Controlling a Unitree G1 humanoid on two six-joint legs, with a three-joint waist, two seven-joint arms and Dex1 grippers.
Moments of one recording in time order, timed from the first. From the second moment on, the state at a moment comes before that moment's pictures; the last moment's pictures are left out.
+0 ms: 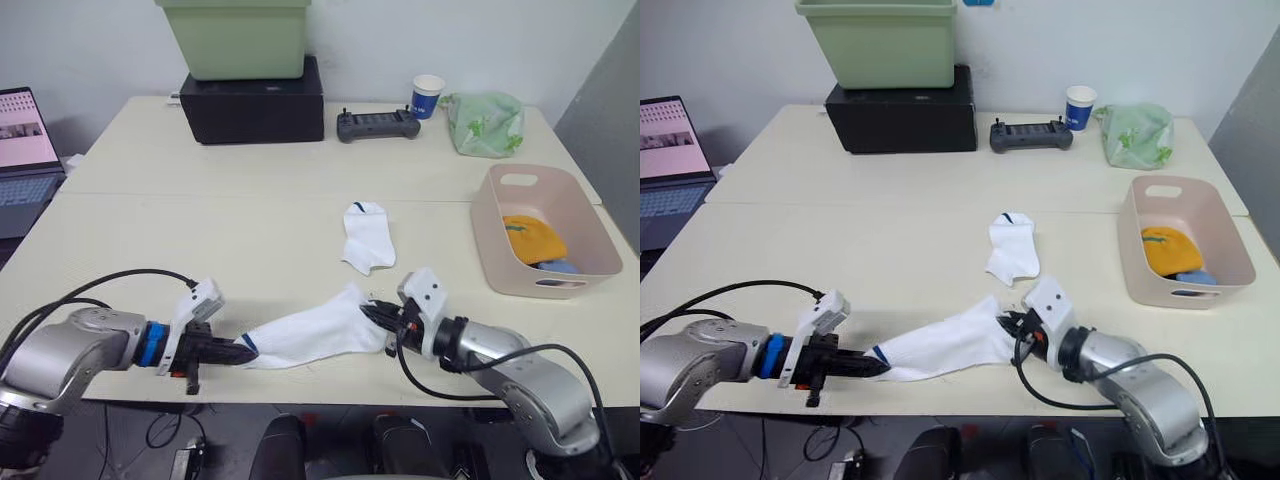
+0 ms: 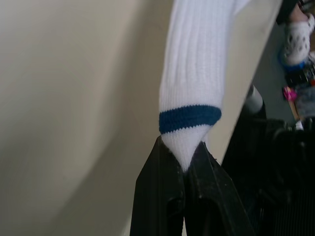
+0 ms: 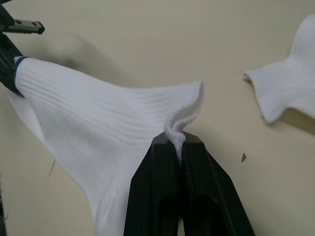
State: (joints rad) left arm -0.12 1.08 -0.06 -0.23 -0.62 0.87 -1.24; right arm -0.06 -0.41 0.21 -0.68 0.41 0.87 0.47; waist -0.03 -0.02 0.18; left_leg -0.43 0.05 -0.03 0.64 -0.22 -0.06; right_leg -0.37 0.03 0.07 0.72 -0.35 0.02
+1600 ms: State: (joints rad) left arm -0.22 0.98 -0.02 0.13 -0.36 0.46 -1.40; right arm 0.15 -0.56 0.12 -0.70 0.28 0.66 0.42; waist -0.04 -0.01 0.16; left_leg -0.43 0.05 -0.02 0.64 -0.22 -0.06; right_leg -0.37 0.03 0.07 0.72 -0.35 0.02
